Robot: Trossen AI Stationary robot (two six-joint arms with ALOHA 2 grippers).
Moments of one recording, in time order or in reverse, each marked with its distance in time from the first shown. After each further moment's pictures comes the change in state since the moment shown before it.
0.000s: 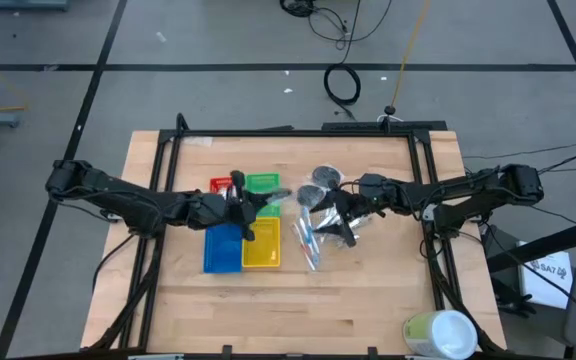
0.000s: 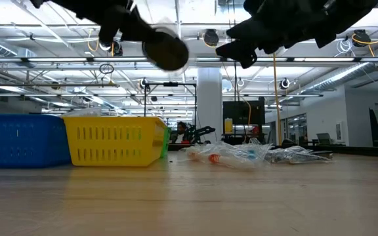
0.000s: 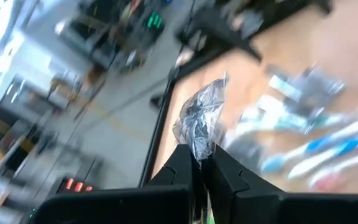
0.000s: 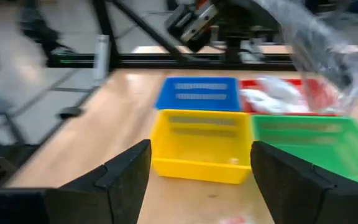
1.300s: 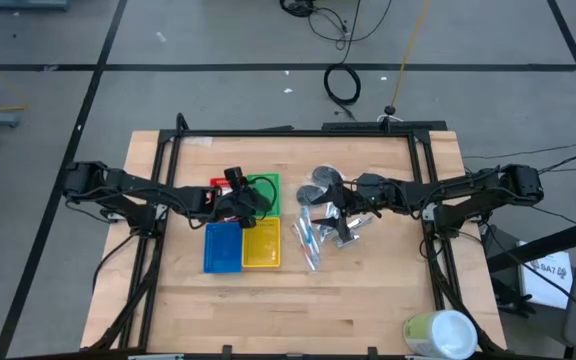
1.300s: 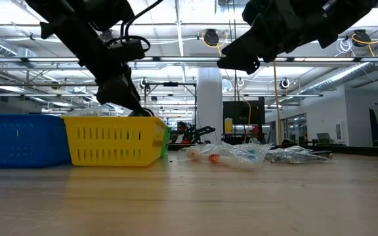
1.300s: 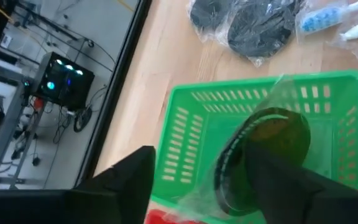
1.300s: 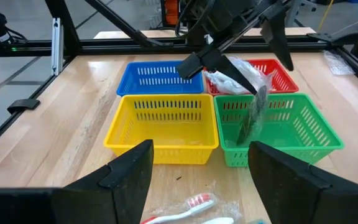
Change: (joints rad) left arm 0.152 0.164 -0.015 -0.310 -0.058 -0.351; right arm -0.010 0.000 0.000 -0.061 0.125 -0.004
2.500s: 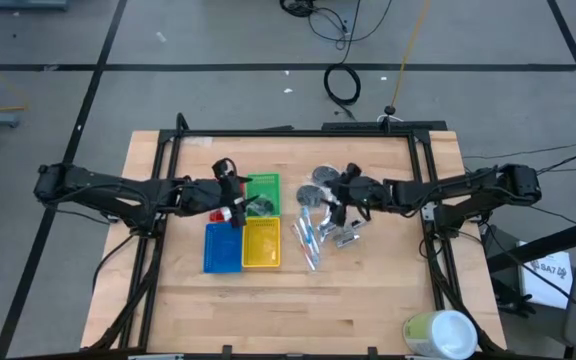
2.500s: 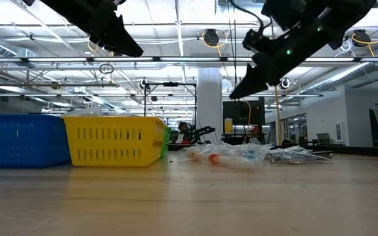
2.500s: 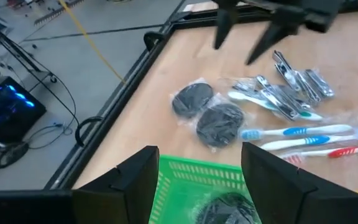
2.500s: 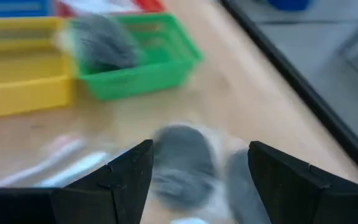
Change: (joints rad) left arm -0.036 -0.310 0.030 -0.032 0.159 -0.148; right arm -0.025 0.021 -0.001 -0.219 0.483 0.014
